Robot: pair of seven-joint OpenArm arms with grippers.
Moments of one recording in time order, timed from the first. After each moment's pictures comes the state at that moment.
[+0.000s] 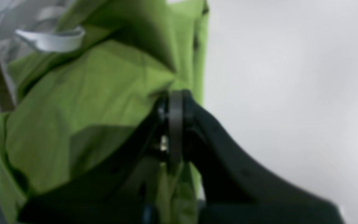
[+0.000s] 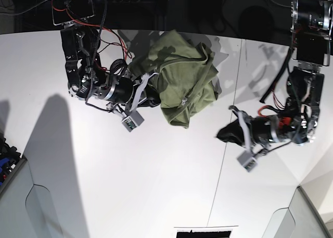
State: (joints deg) left arm -15.6 -29.3 6.6 84.3 -48.9 -38.0 59.4; right arm 4.4 3.8 -8.8 84.6 26.4 33.3 -50.5
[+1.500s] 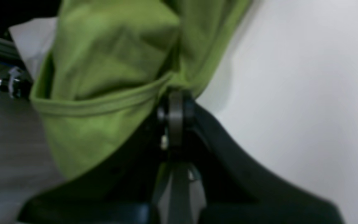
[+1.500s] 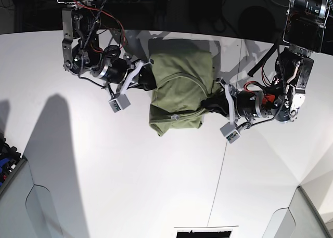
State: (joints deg) left arm -9.7 -27.8 13.6 82.1 -47.3 -37.9 55.6; right arm -4.1 -0.3 0.4 84.3 34.0 33.5 -52.2
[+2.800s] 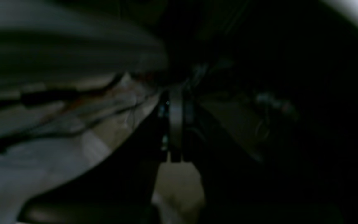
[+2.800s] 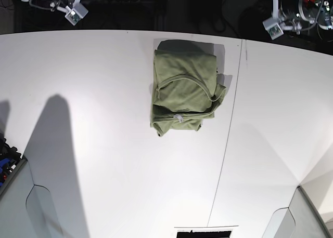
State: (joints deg) left arm 48.3 -40.8 -10.4 108.2 -37.4 -38.2 53.4; right arm -47.1 23.5 5.9 111.9 34.0 33.9 -57.2
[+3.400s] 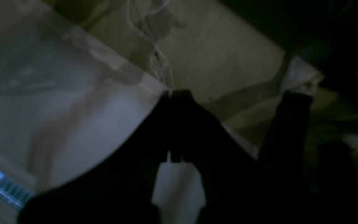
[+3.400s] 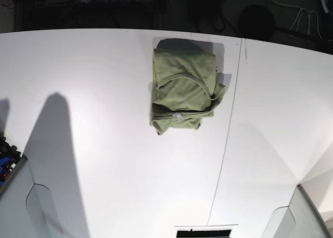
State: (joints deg) left arm 18.4 -22.2 26.8 44.4 -15.5 -23.3 47.4; right arm -30.9 18.6 -13.3 64.4 19.3 27.9 -57.1
